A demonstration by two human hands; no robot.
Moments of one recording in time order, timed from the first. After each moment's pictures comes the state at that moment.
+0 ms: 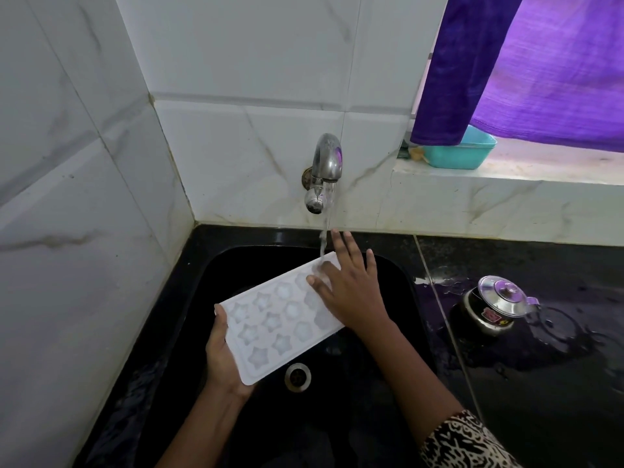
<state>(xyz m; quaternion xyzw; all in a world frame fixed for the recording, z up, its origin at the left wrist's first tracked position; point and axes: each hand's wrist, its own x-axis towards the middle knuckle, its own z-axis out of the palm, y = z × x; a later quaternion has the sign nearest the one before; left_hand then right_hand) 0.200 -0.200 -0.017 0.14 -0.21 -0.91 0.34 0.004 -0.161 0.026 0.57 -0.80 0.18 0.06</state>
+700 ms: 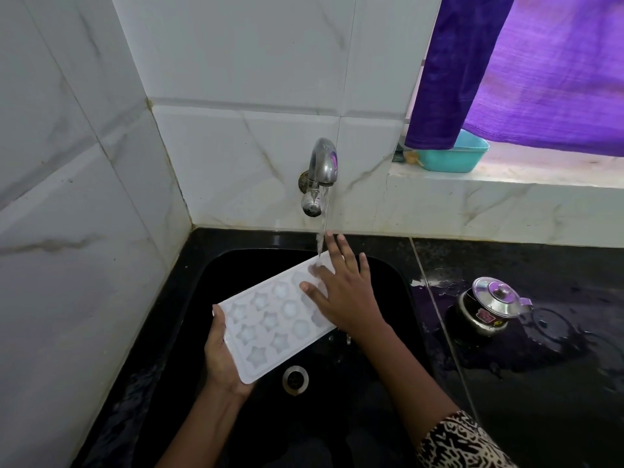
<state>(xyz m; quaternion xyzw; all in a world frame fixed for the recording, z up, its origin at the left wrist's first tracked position) 0.196 -0.207 -0.017 0.20 -0.16 -0.90 0.34 0.006 -0.158 0.029 0.59 -0.79 0.16 0.03</state>
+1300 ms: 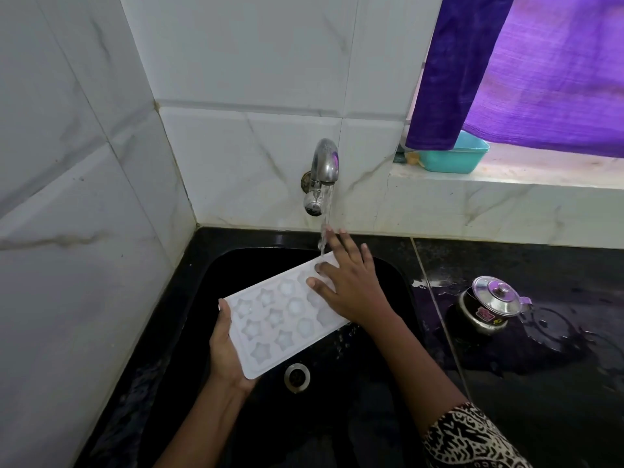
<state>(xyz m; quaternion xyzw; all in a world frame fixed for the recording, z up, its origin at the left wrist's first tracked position) 0.198 -0.197 0.001 0.19 -0.17 -0.90 0.35 -0.005 -0.155 0.041 0.62 -0.77 0.16 0.03</state>
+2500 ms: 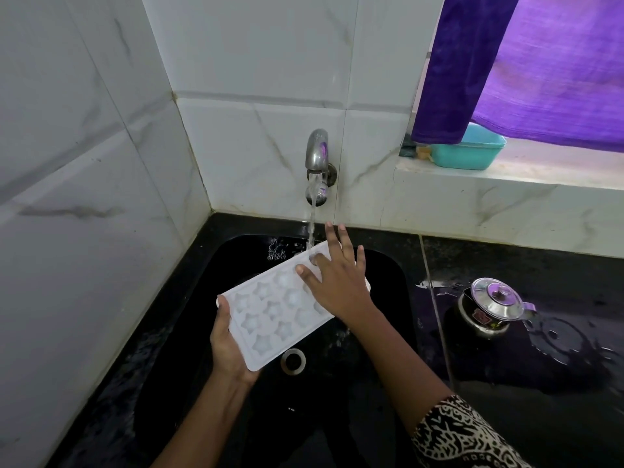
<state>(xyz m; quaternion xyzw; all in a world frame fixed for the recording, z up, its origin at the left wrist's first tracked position) 0.175 -0.144 0.020 0.27 -0.20 -0.83 0.44 -0.001 -0.145 0.042 0.60 -0.78 0.19 -0.05</state>
